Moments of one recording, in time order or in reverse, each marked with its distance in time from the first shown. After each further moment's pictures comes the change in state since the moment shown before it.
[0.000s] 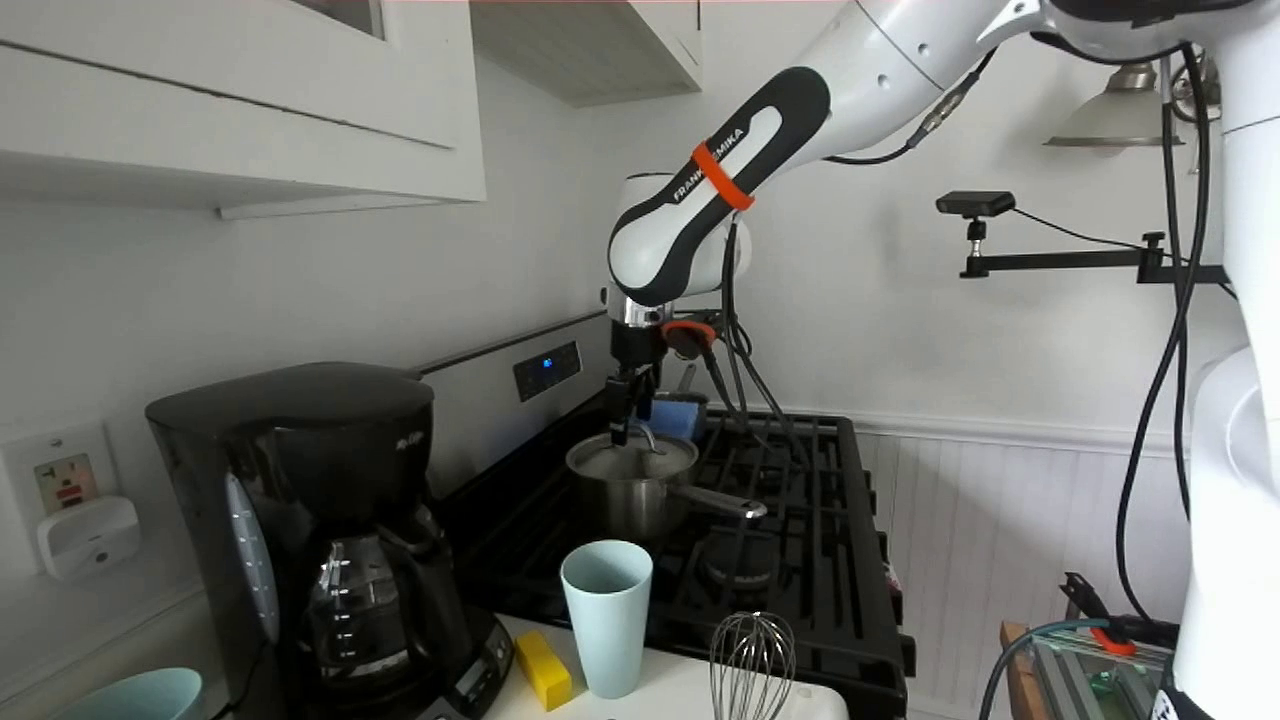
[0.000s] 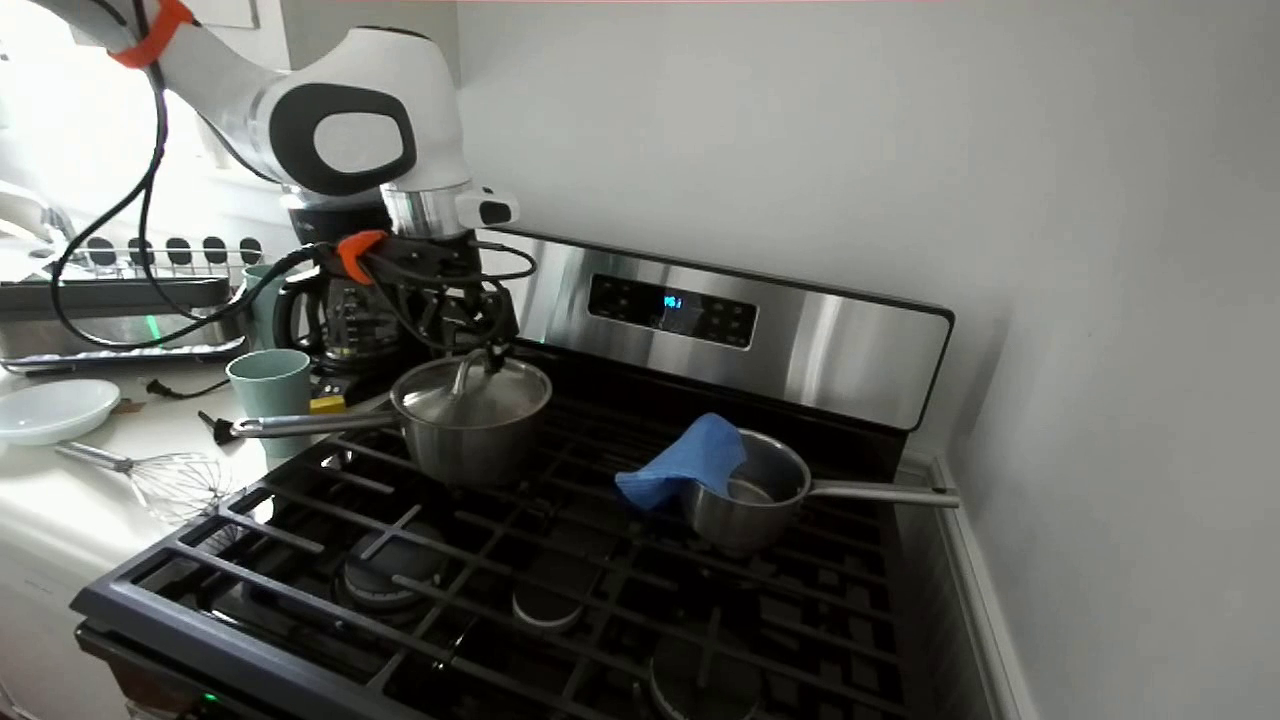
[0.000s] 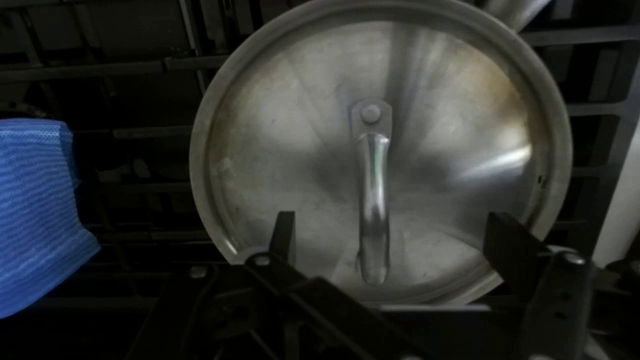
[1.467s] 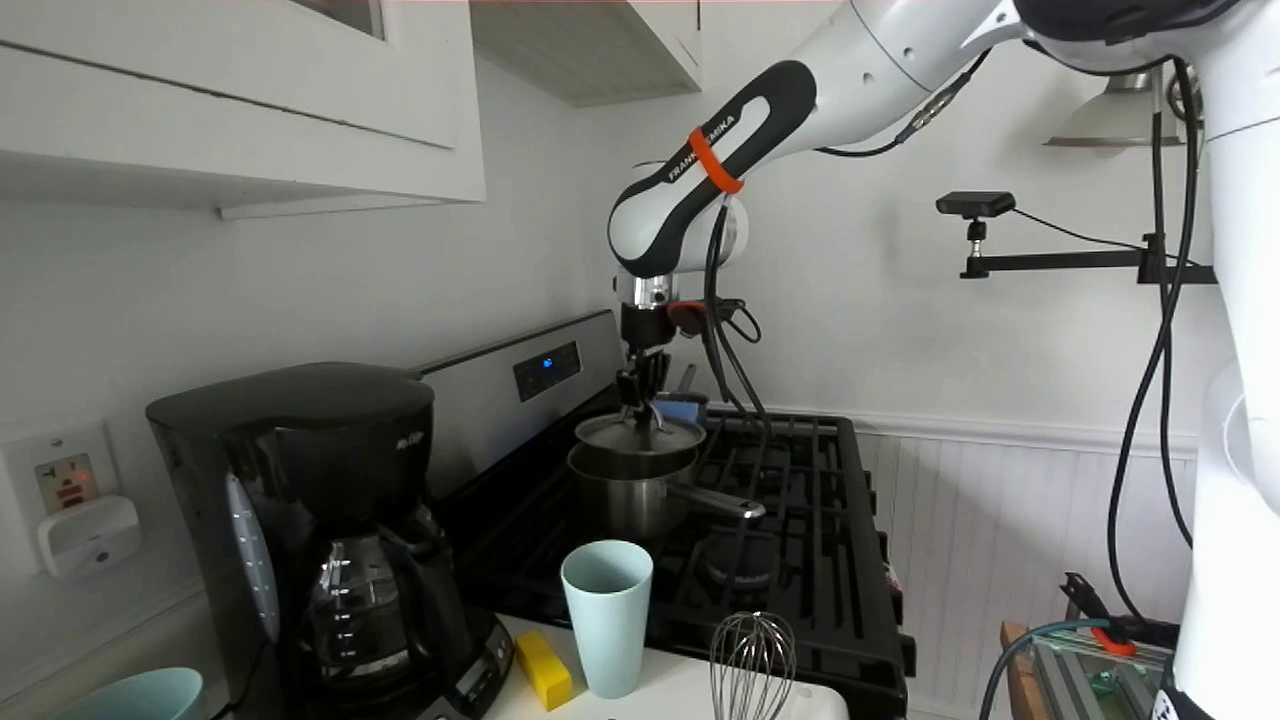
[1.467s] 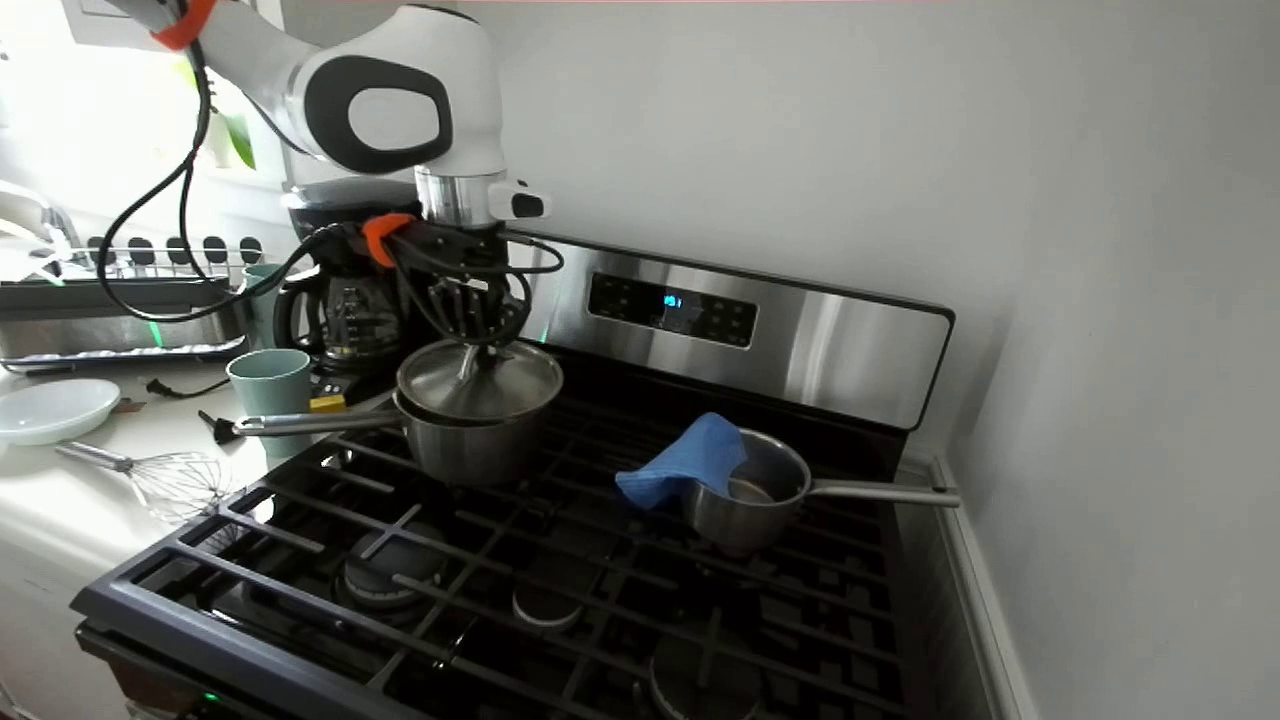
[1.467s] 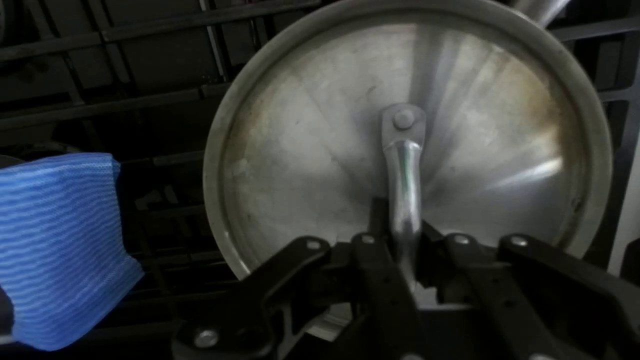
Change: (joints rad) arm -0.092 0.026 0.032 0.106 0.044 -0.140 -0.005
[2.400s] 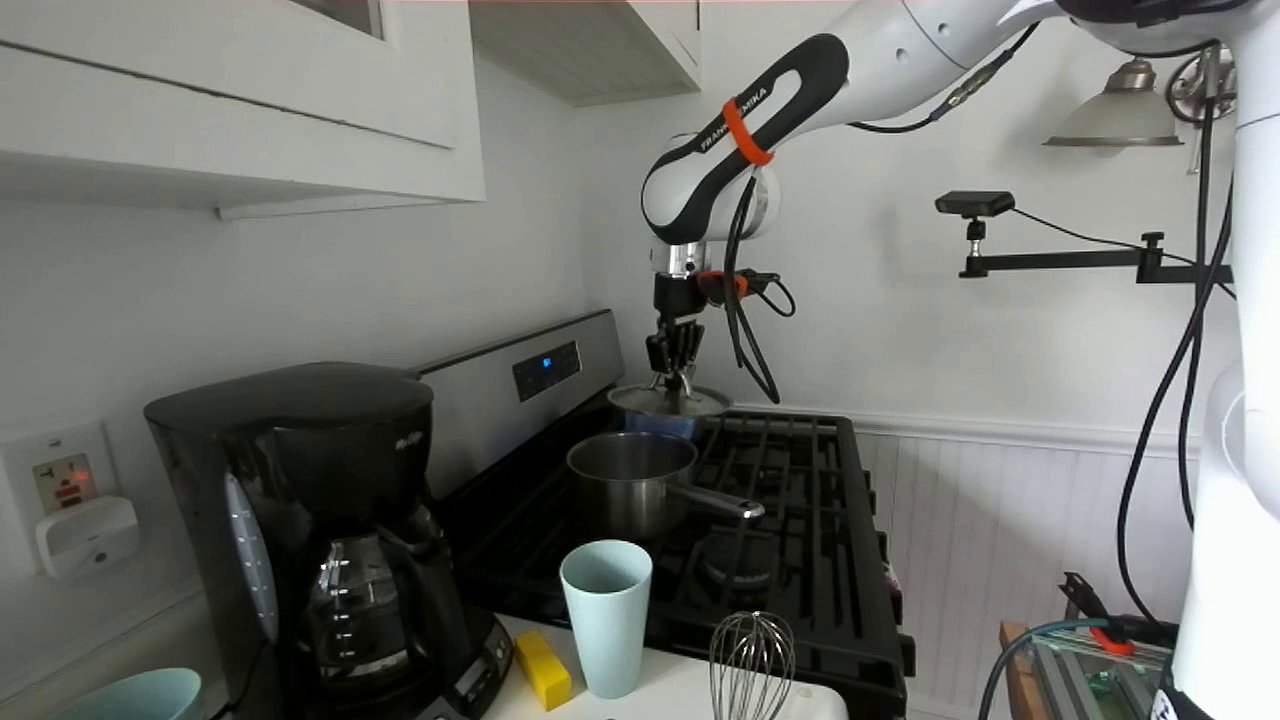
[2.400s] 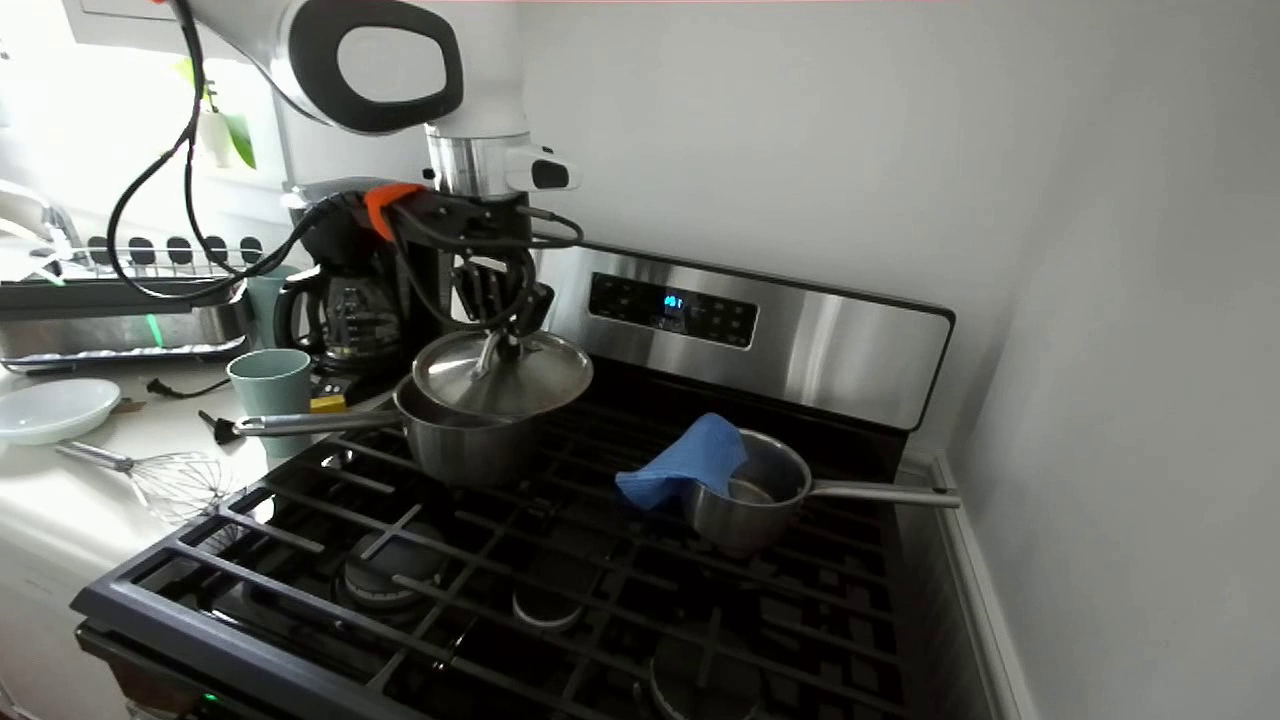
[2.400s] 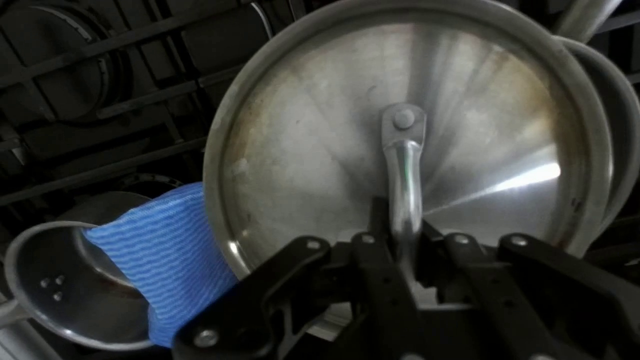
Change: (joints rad) arm -0.045 -0.065 -0.055 0.005 -0.009 -0.046 0.044
